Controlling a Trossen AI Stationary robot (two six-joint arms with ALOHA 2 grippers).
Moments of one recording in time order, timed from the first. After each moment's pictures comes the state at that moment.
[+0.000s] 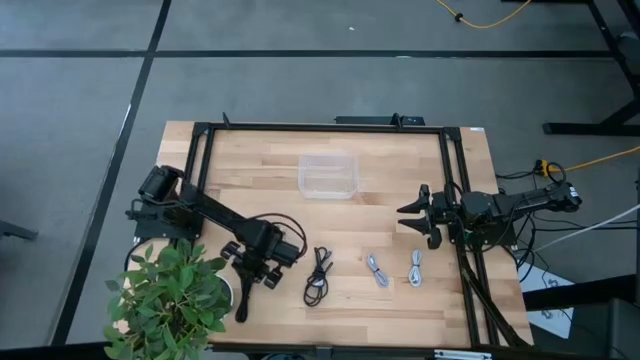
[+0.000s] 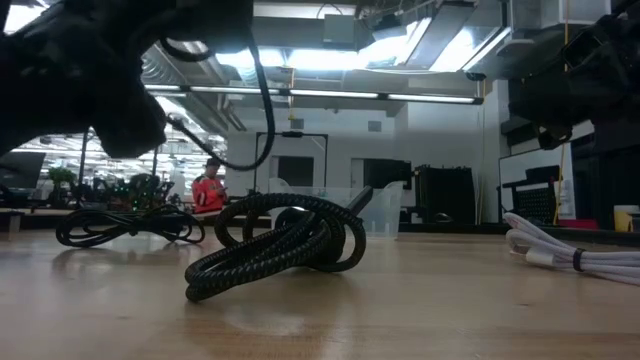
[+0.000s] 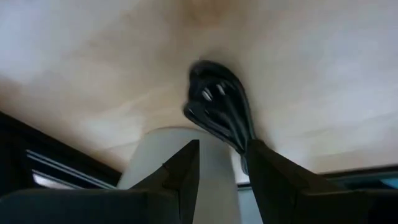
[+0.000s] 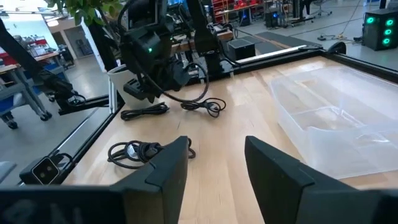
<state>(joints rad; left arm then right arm) -0.35 1.81 1.12 -0.97 0.54 -1.43 0.21 0.14 0.01 0.05 0.18 0.27</state>
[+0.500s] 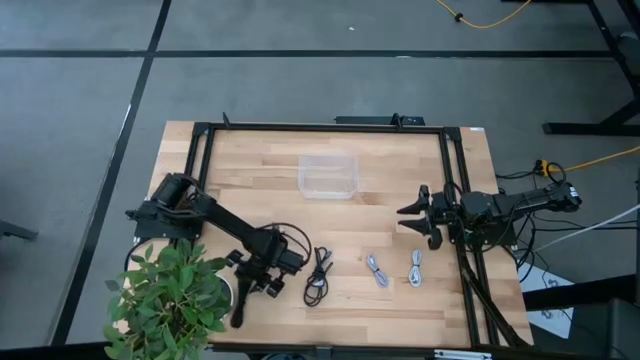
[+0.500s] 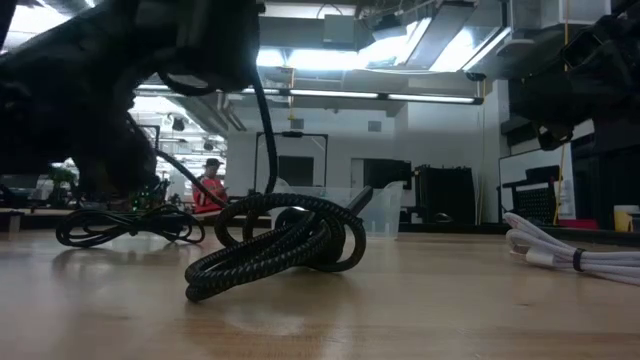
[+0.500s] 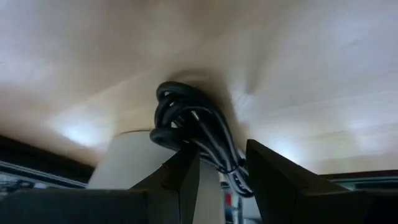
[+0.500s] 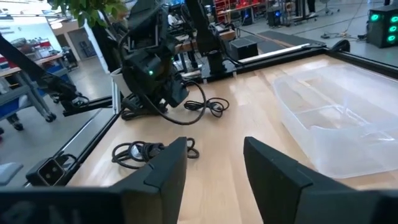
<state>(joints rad) -0.38 1.93 1.12 -0.86 0.61 -1.43 0.21 0.14 0.01 0.05 0.16 0.29</state>
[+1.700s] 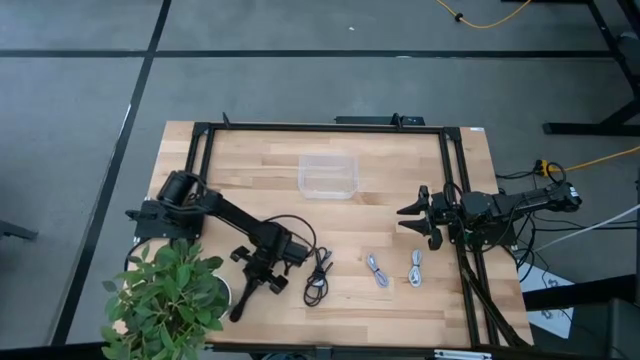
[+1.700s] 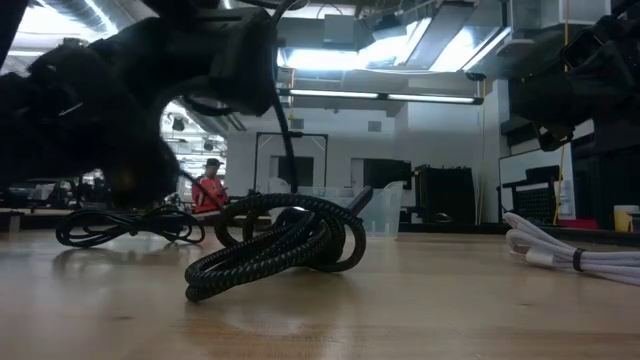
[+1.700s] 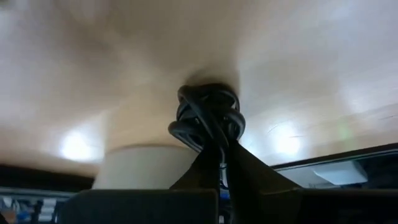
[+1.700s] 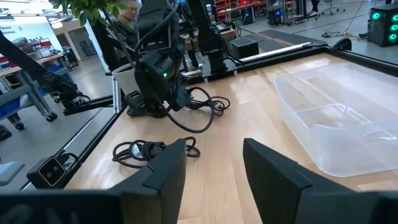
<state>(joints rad) -0.29 1.96 1.12 -0.85 0.62 -1.23 0.21 0.14 0.01 0.05 0.15 0.28</state>
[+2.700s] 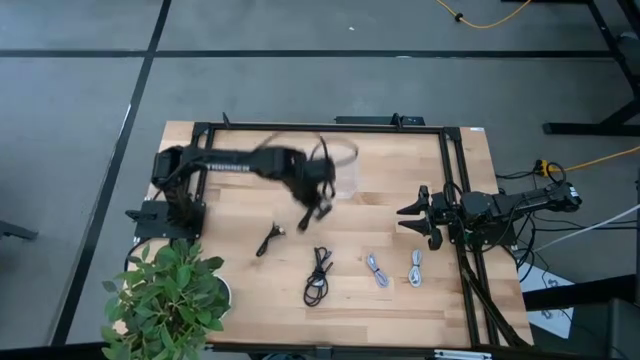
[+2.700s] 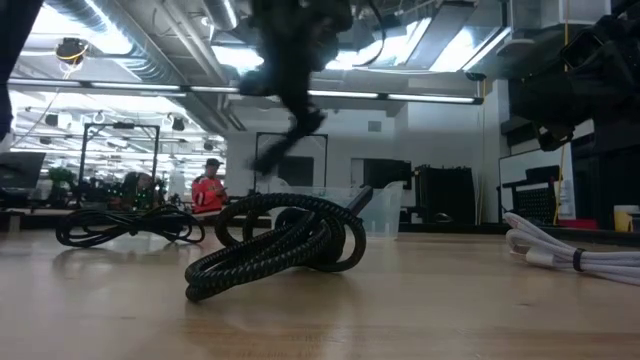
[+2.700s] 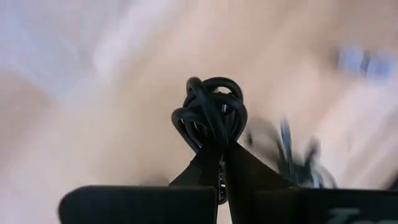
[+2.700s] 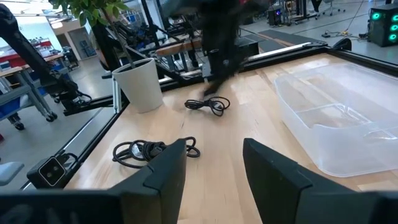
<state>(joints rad) 0.11 1.82 1.64 -0.98 0.04 -0.65 0.21 0.14 0.01 0.05 0.16 0.29</state>
